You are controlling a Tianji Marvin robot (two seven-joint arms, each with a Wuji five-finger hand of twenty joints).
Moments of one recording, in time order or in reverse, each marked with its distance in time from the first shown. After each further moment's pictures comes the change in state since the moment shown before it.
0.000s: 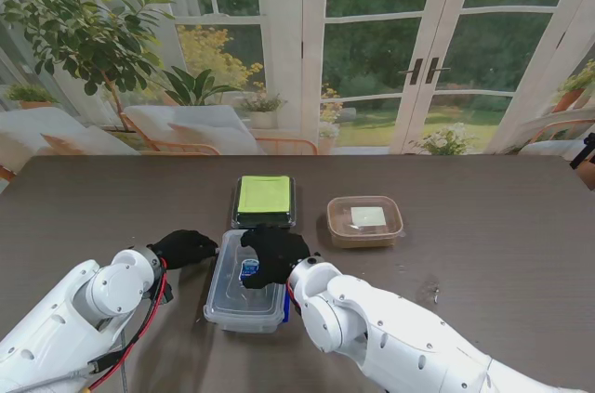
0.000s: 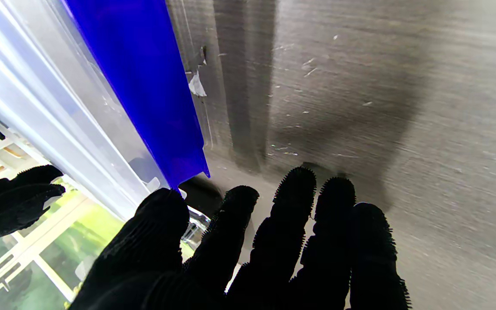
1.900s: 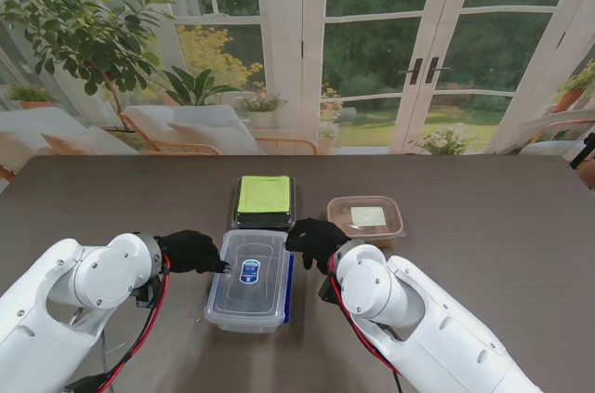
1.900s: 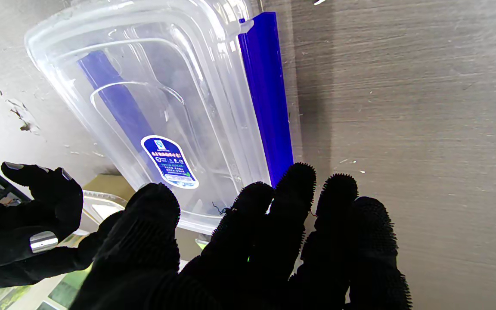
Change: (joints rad) left arm 0.096 0.077 -0.073 -0.441 0.168 0.108 -0.435; right arm -0.210 0.041 0.384 -0.205 0.371 0.154 0.126; left_hand 0.012 0.001 -0.125 -0.003 0.049 0.105 0.046 0.021 0.056 -0.012 -0.026 -0.092 0.038 -0.003 -0.103 -0.096 0.054 0.001 -0.014 -0.049; right_hand 0.012 0.179 0.214 0.091 0.385 0.082 -0.085 -0.003 0.965 0.096 0.061 0.181 0.978 0.261 0.639 0.299 0.062 0.276 0.619 0.090
